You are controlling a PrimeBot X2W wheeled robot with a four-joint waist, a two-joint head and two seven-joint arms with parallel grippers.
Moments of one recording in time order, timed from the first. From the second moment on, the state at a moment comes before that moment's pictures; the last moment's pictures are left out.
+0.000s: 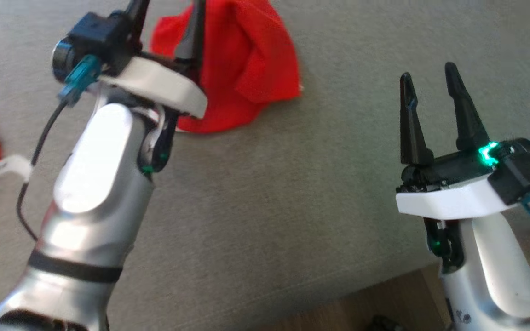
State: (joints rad) left arm -0.79 0.11 -0.44 0.43 -0.36 0.04 -0.25; right arm -0.29 -0.05 0.16 0.04 0.17 0.12 -0.26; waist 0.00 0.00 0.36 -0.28
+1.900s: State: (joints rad) left arm -0.17 0.05 -0.28 0.10 -0.35 0.05 -0.26; right arm -0.47 -0.05 0.08 0.26 -0.11 0.12 -0.25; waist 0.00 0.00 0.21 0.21
